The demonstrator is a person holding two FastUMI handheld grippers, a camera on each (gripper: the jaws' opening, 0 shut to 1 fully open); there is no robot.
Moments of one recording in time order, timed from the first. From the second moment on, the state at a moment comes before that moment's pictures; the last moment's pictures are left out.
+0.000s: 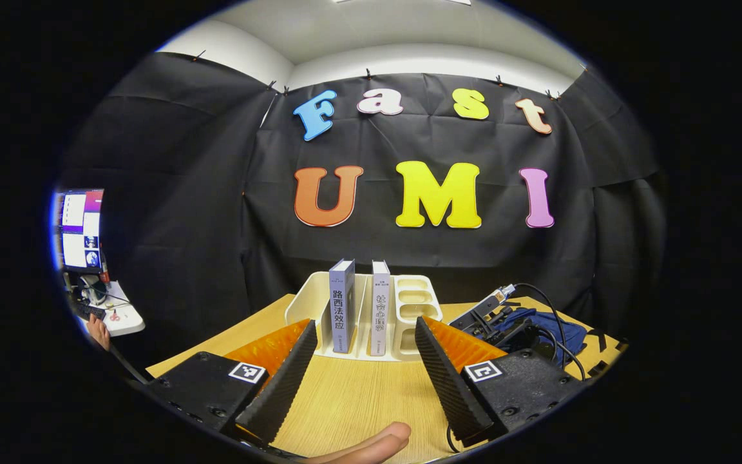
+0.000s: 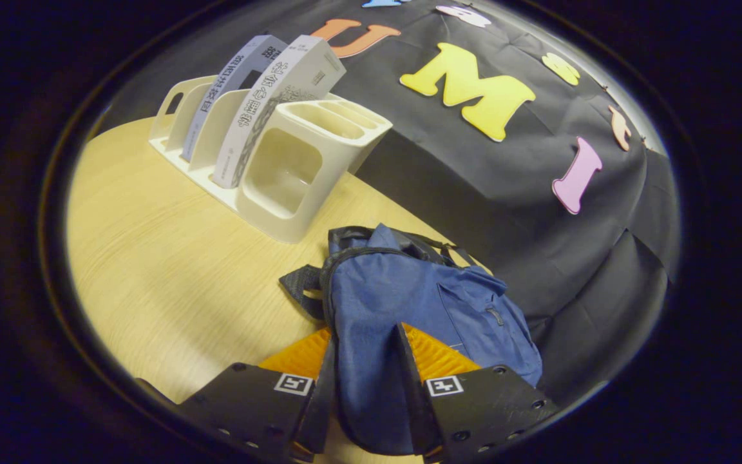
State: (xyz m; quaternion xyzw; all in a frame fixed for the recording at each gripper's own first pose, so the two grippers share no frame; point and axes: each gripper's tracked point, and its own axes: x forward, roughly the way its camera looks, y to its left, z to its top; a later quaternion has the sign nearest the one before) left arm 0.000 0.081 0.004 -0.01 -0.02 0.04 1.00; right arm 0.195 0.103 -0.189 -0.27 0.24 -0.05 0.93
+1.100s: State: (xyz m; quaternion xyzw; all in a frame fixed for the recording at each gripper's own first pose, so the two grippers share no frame) left arm 0.009 0.080 -0.008 -0.02 0.01 0.04 1.00; right arm 0.194 0.077 -0.126 -0.15 0.29 0.05 0.94
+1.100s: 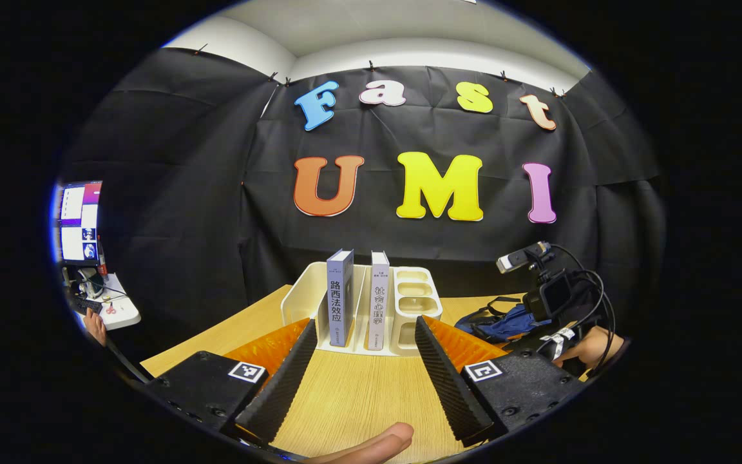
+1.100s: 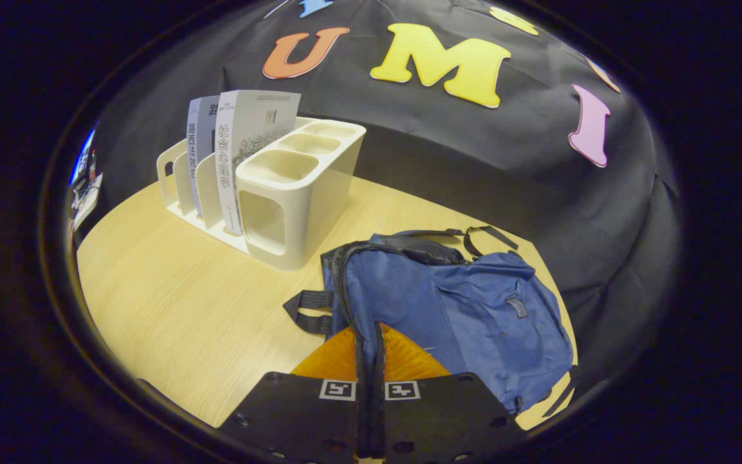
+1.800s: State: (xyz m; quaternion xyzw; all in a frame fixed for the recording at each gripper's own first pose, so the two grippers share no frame) left arm 0.031 0.073 -0.021 -0.01 0.04 0.06 1.00; right arm 0.204 -0.026 -0.022 -0.12 0.22 0.05 0.97
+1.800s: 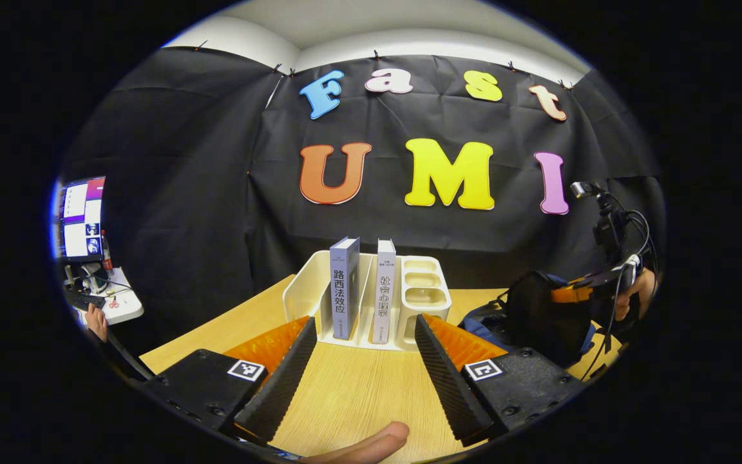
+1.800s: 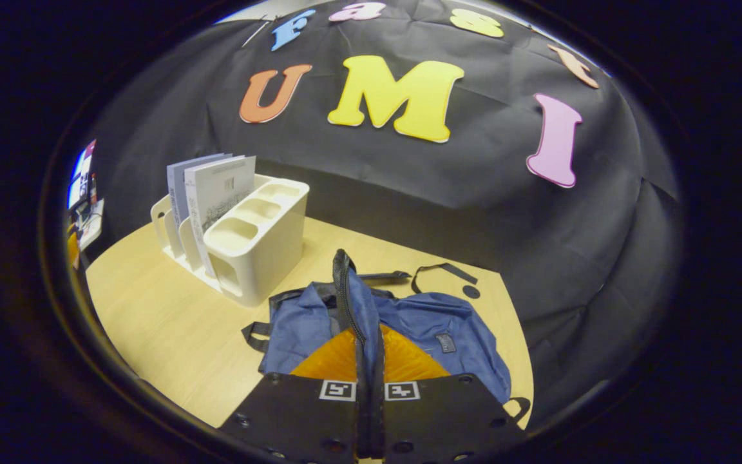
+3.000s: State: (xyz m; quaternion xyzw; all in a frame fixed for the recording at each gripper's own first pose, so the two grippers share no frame) left arm 0.263 0.073 0.060 -0.01 0.08 0.06 0.99; right arm 0.238 -0.139 0.073 -0.07 0.15 0.06 0.98
